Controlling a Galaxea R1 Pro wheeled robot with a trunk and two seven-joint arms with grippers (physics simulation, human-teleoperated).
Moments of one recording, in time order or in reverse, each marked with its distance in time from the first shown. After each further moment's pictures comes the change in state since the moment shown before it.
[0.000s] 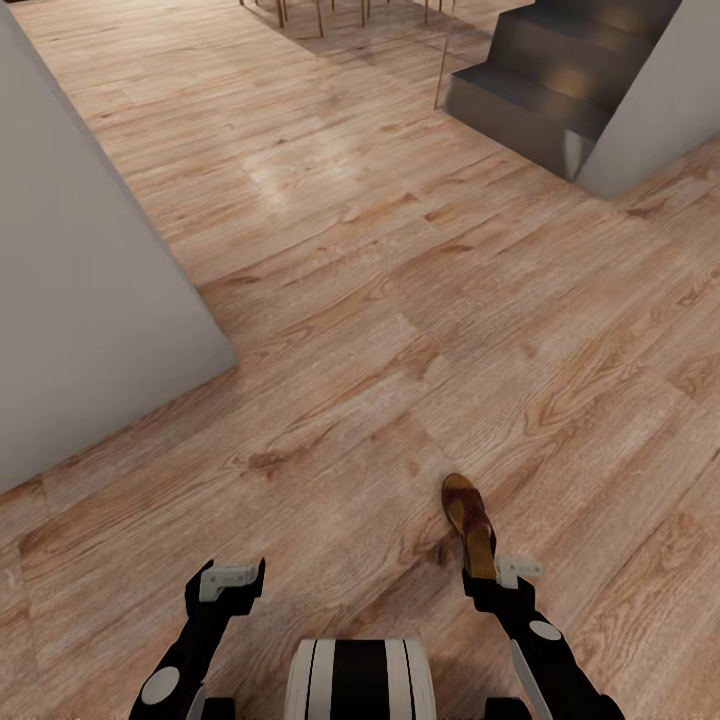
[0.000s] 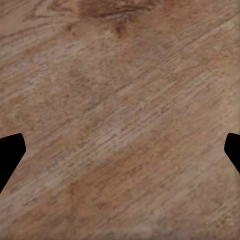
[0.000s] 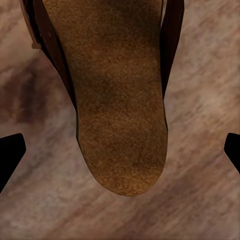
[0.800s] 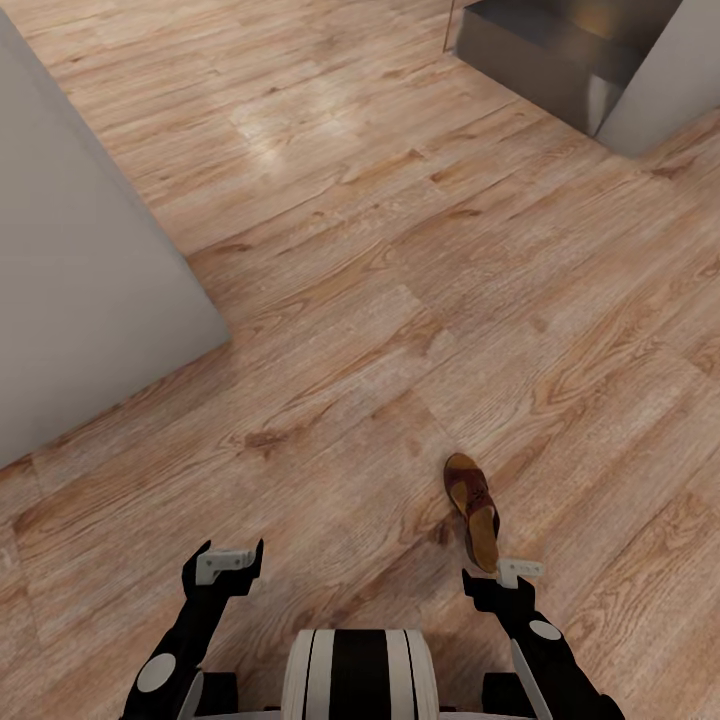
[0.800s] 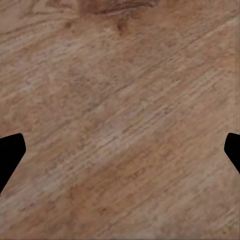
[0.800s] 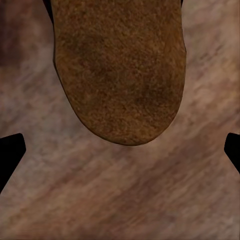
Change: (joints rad) left arm 0.000 0.000 0.000 -0.091 -0.001 0.001 0.000; right arm 0.000 0.000 0.000 -0.001 0.000 0.000 0.000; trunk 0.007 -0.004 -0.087
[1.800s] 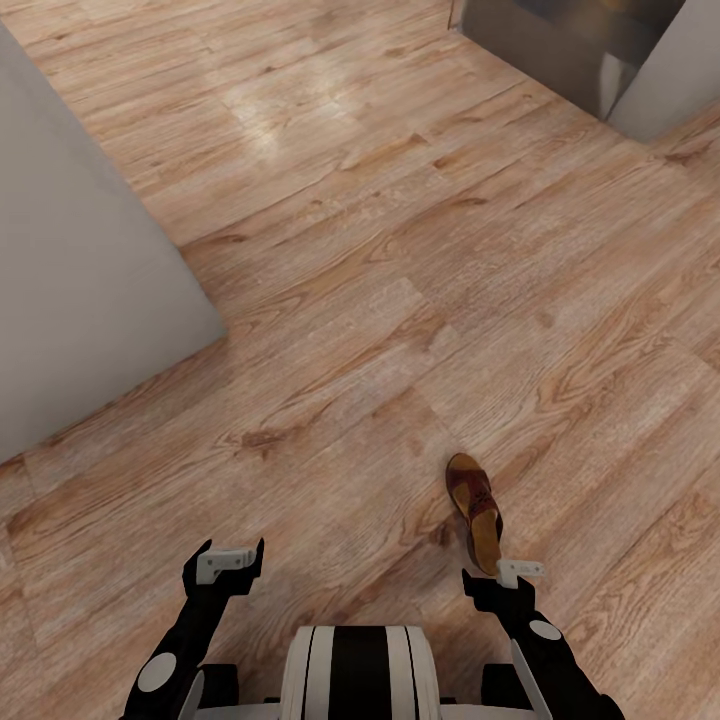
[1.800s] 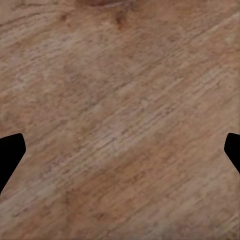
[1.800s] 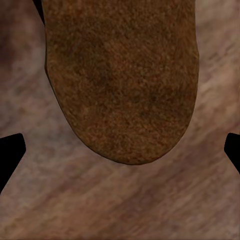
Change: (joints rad) left arm 0.000 -0.002 -0.002 -0.003 0.000 0.000 0.000; right arm 0.000 0.000 0.000 0.000 0.000 0.000 0.000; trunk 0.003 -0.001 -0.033
